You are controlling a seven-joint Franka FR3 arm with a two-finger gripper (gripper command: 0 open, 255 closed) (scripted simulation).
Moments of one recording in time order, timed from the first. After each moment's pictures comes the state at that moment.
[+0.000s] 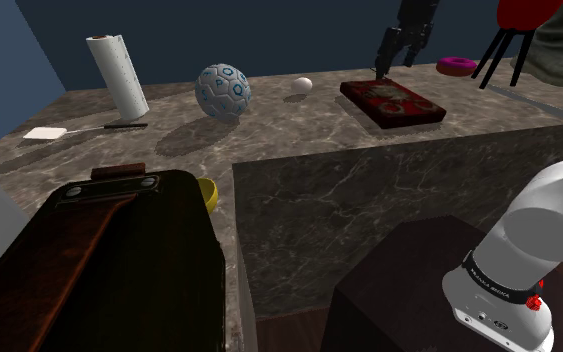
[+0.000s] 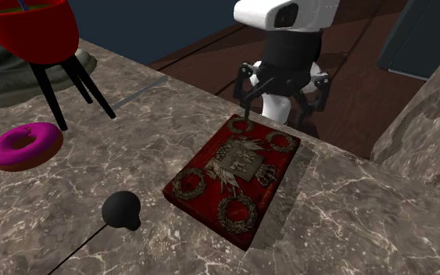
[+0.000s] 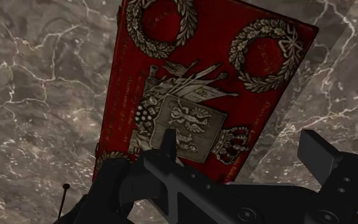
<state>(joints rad) -0.08 -0.53 -0.12 -2.15 -0.08 1.75 -0.05</state>
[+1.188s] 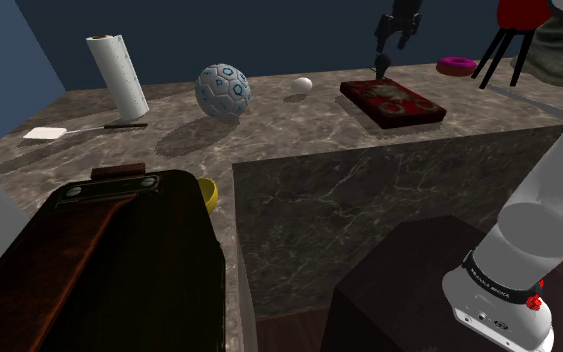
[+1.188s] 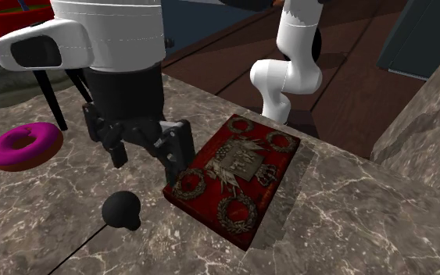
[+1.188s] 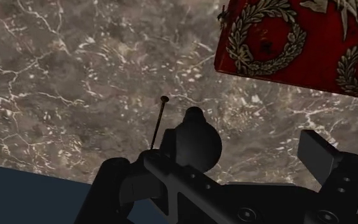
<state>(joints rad) -0.18 0.04 -0.36 -1.60 0.08 1.83 -0.28</state>
